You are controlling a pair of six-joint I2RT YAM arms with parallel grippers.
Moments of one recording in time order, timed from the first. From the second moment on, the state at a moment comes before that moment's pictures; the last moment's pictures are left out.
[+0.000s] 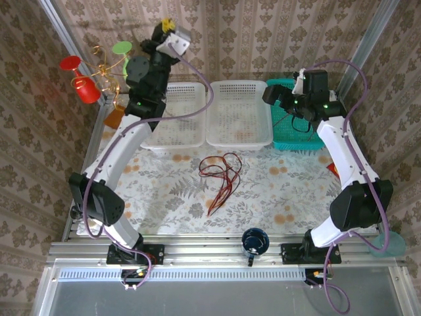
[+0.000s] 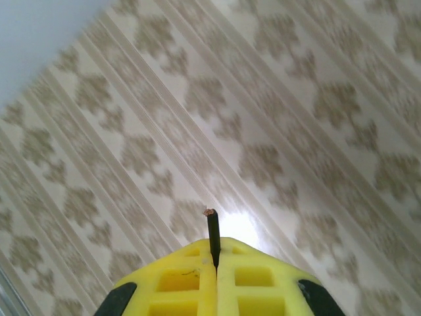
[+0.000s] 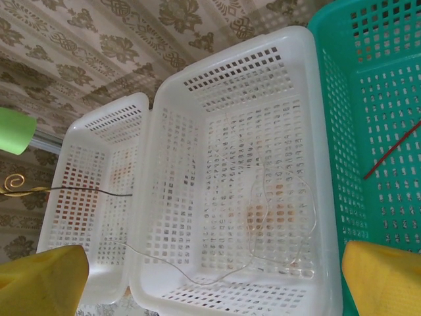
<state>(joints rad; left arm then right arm) -0.47 1.65 1.68 0.41 -0.20 0.83 0.08 1.56 1.56 -0.60 -0.28 0.48</state>
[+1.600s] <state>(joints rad) -0.31 2.00 1.66 -0.57 0.08 -0.11 0.29 1.72 1.41 -0.46 -0.34 0.38</state>
